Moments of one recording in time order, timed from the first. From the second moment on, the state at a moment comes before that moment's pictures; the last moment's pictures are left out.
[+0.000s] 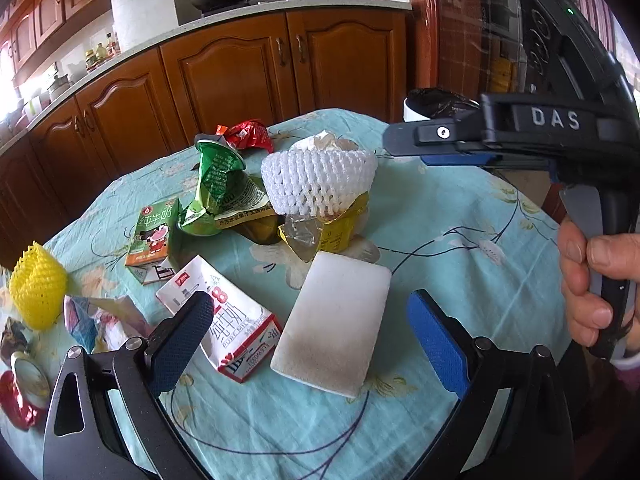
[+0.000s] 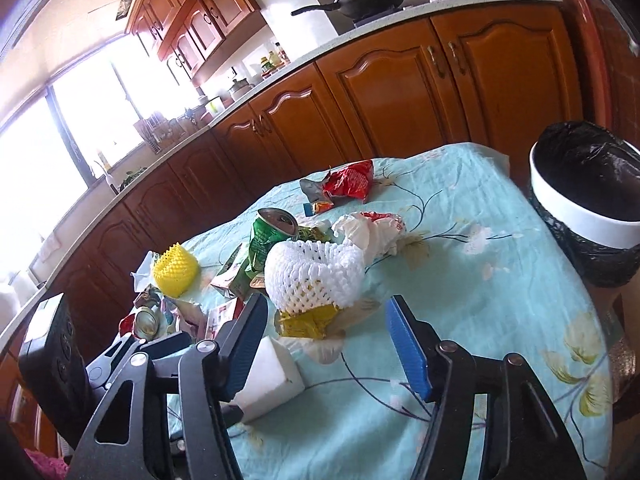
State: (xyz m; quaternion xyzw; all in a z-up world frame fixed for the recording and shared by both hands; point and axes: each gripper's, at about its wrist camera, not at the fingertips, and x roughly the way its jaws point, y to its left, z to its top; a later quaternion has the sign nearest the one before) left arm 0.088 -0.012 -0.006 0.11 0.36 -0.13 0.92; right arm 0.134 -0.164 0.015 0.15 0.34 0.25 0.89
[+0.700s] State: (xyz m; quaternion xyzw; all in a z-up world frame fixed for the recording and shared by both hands) left arm 0.105 -0.012 0.001 0.10 0.37 -0.14 0.91; right arm 0.169 -0.166 0.010 0.20 0.35 0.28 0.87
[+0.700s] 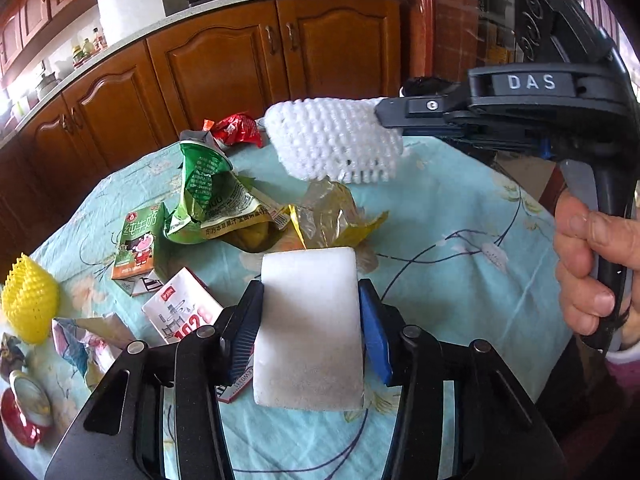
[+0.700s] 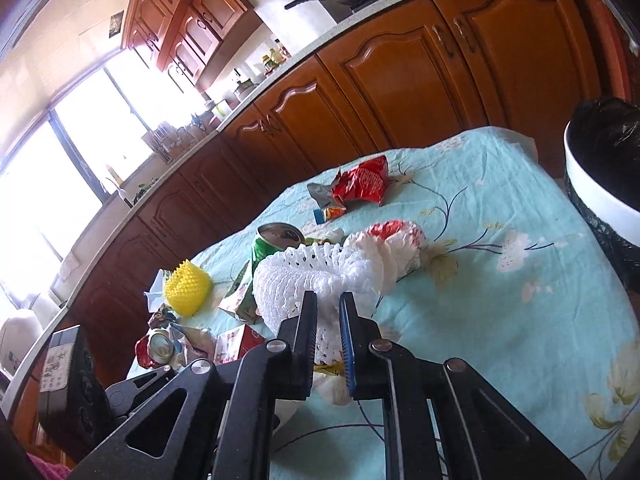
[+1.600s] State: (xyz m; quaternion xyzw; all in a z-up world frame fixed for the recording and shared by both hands) left arm 0.167 -0.075 0.051 -0.06 0.35 -0.18 0.92; right arm 0.120 -0.287 0.029 0.21 0.28 0.15 0.92
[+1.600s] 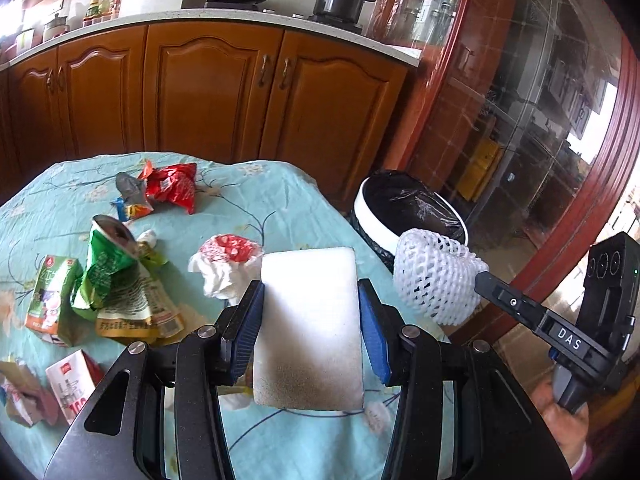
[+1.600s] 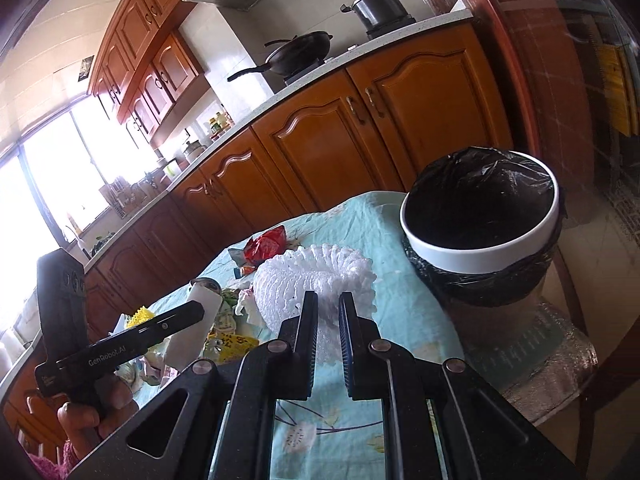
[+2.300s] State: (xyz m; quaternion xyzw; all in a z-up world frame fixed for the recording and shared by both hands) left arm 0.244 -0.180 0.052 -0.02 0.38 -0.23 0.90; right arm 0.149 -0.359 0.037 0.20 0.28 0.07 0.94
